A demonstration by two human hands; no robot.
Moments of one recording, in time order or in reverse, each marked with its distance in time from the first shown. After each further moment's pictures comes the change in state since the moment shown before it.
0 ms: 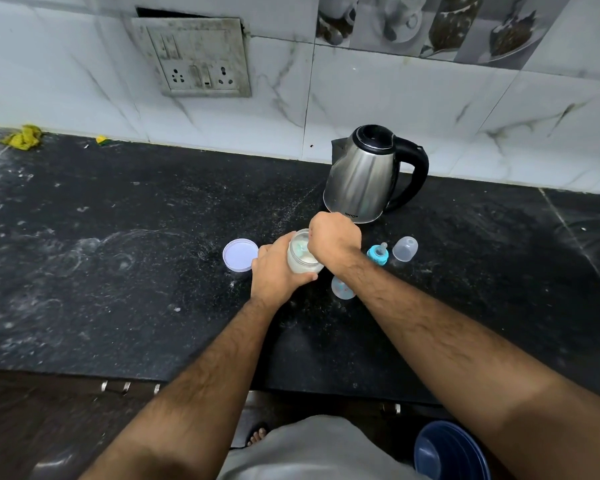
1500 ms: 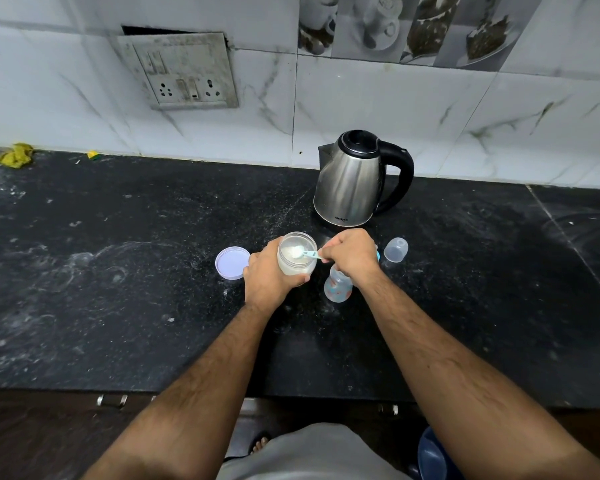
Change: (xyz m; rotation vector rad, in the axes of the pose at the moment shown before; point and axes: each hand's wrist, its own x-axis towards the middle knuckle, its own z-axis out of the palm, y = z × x) left_hand -0.002 0.012 -0.003 0.036 0.018 -0.088; right_hand -0.025 0.047 0.000 0.805 -0.033 0.388
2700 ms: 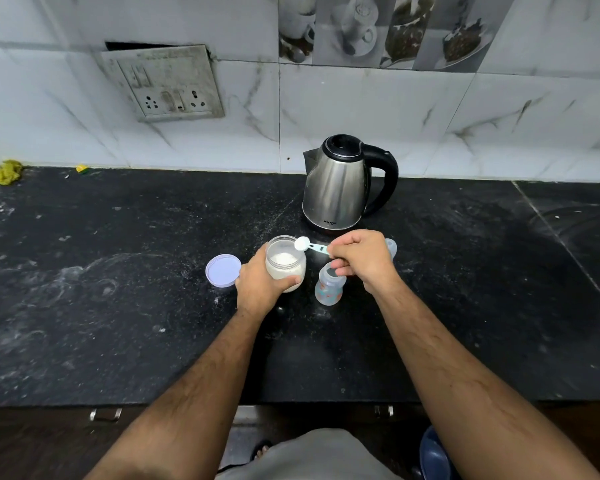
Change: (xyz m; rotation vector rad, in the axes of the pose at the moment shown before) left_hand 0.001 -0.003 0.007 -0.128 0.004 0.004; right_hand -0.013 0.017 -0.038 0.441 -0.070 0.004
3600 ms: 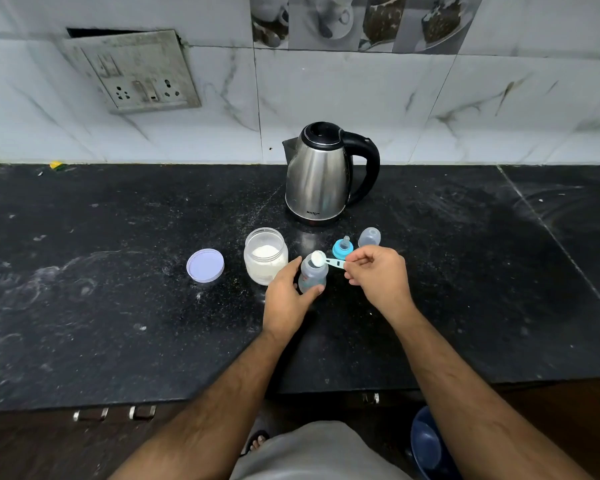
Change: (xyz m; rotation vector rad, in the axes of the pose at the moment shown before) left_hand -0.044 0.021 0.069 -0.127 -0.080 0.116; right_hand -0.023 0.051 -0.047 -0.240 0.170 -0.184
